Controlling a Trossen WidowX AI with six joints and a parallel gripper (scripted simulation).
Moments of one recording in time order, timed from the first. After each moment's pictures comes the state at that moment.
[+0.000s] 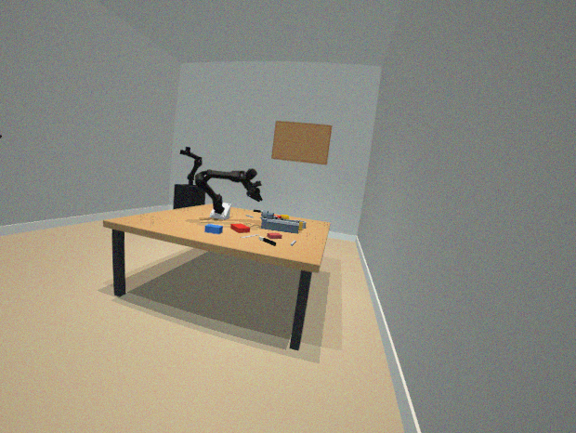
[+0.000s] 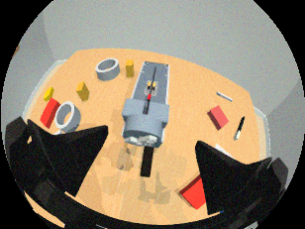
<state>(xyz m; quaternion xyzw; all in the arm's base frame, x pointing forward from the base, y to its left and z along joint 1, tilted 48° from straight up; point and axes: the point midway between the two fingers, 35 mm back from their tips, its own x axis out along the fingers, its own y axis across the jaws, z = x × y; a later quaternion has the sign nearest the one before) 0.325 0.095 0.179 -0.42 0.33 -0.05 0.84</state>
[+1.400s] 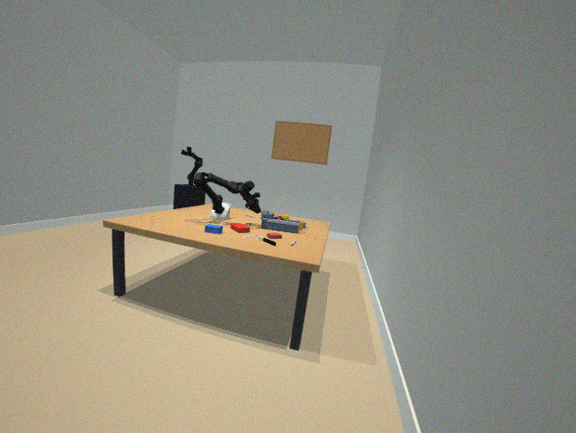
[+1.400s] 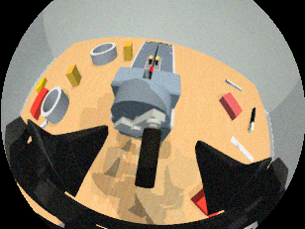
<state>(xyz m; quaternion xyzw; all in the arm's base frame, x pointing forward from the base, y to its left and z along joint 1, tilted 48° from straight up) 0.335 0.035 0.127 -0.42 0.33 -0.05 0.84</state>
